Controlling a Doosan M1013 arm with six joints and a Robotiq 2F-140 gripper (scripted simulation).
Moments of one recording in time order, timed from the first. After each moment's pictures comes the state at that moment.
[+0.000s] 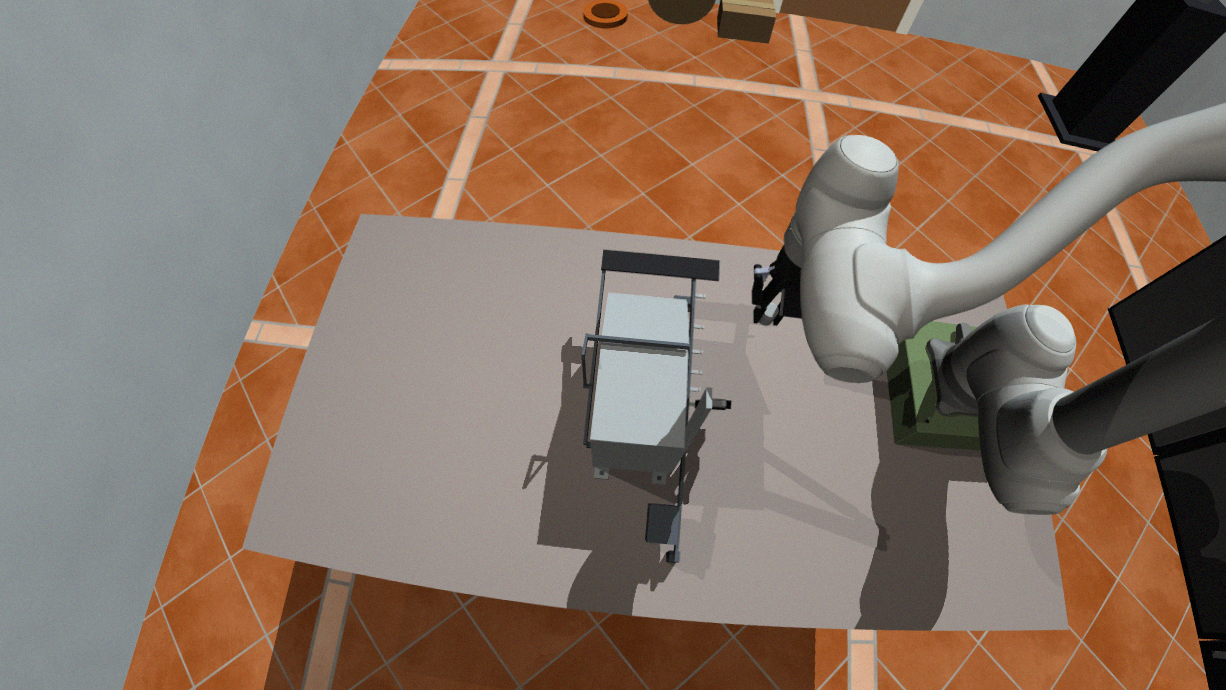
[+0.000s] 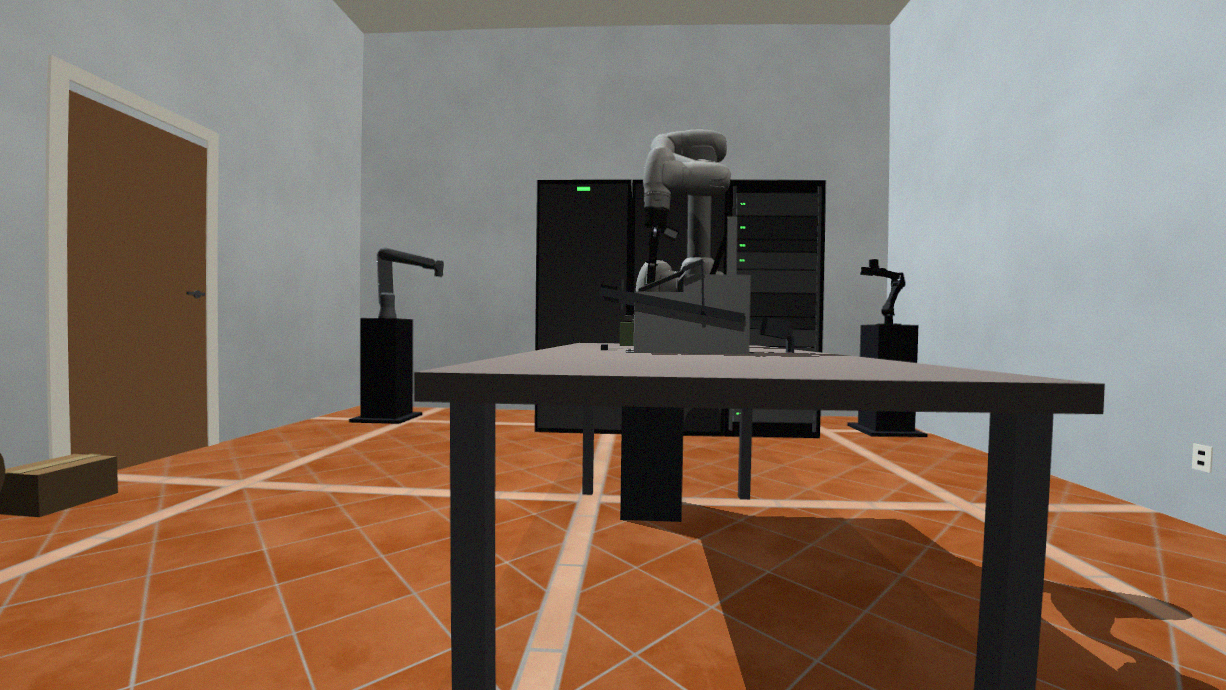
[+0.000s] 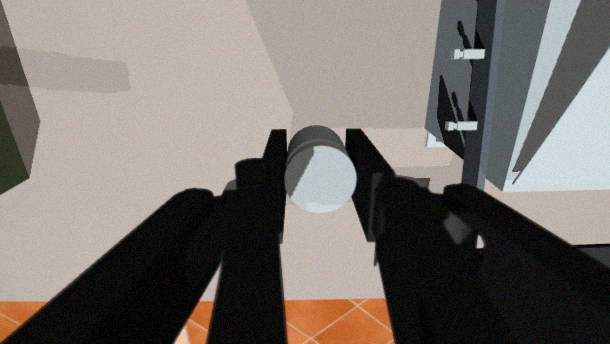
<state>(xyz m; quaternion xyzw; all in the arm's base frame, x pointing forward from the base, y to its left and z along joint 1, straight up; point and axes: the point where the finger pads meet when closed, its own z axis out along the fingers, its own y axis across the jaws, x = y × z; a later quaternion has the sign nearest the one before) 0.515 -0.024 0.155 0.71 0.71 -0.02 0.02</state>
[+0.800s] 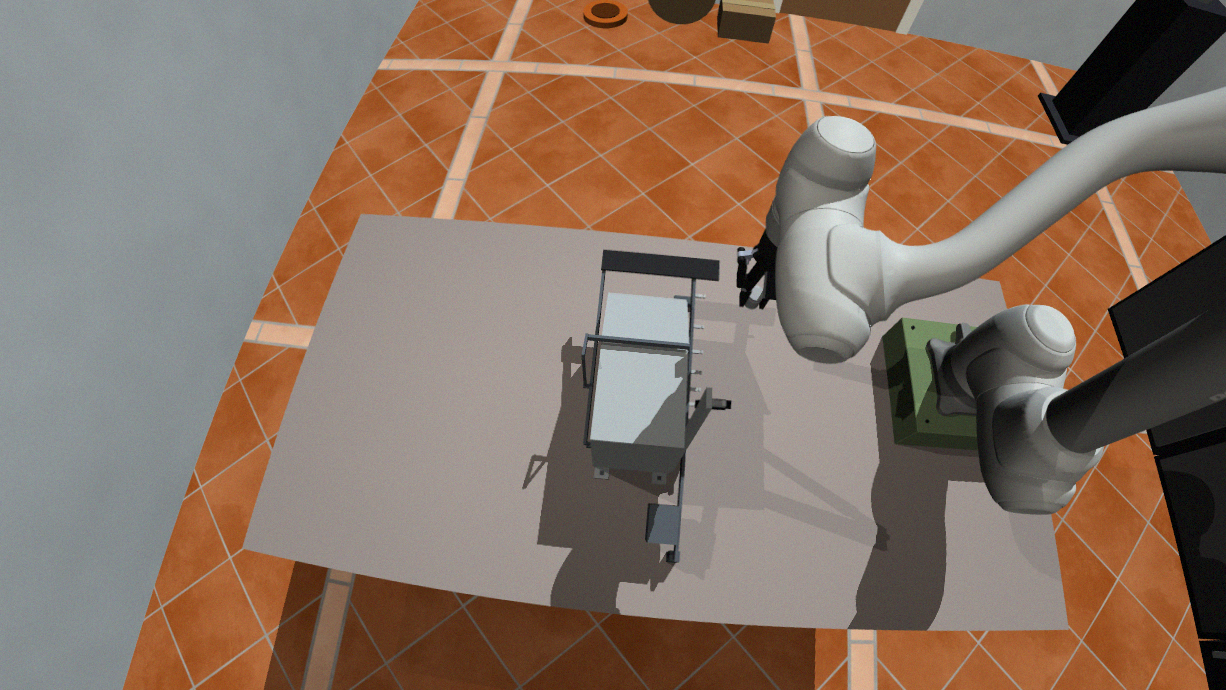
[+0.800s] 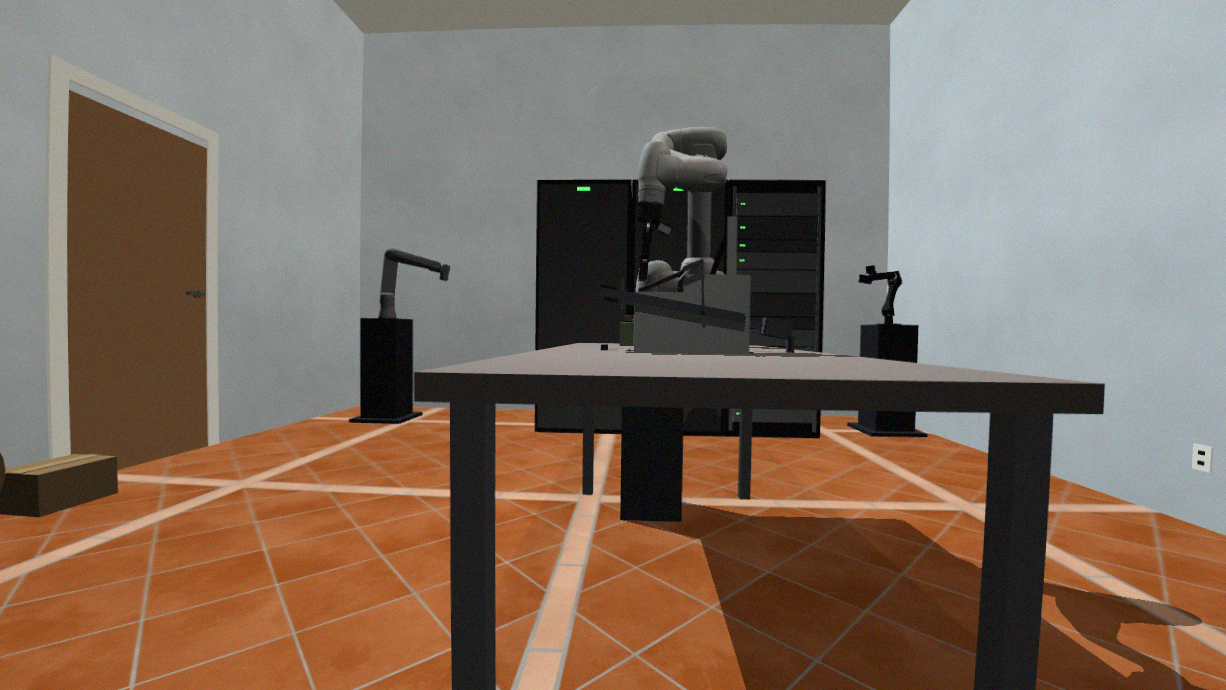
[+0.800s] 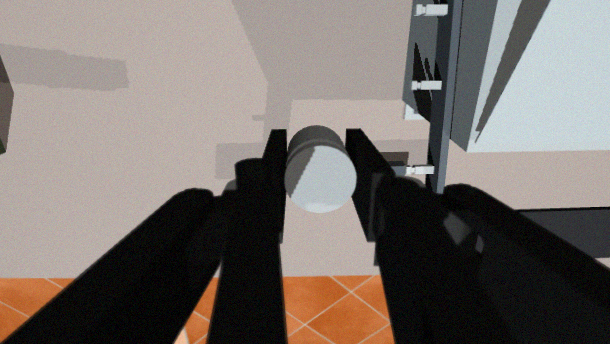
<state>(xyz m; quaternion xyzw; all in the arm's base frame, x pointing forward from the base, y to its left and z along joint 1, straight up) 0.544 -0.051 0.165 0.71 0.71 -0.03 0.03</state>
